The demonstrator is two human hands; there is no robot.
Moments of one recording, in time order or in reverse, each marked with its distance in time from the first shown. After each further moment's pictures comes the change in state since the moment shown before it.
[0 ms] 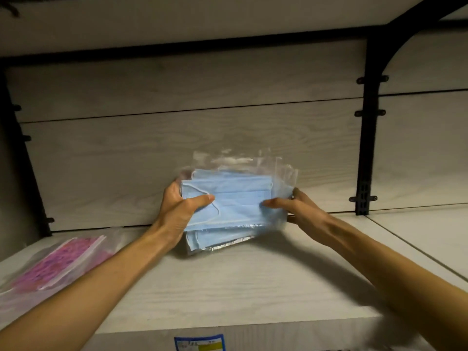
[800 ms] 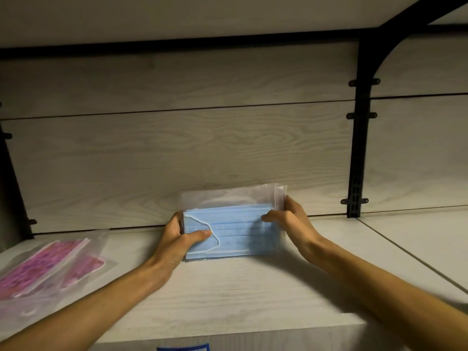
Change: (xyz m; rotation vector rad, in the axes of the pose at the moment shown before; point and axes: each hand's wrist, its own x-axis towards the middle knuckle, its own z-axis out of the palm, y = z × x) left_hand -0.035 -0.046 0.005 0.002 -0.048 -0.192; right_hand -0.012 0.019 0.007 -0.049 0.146 -0.124
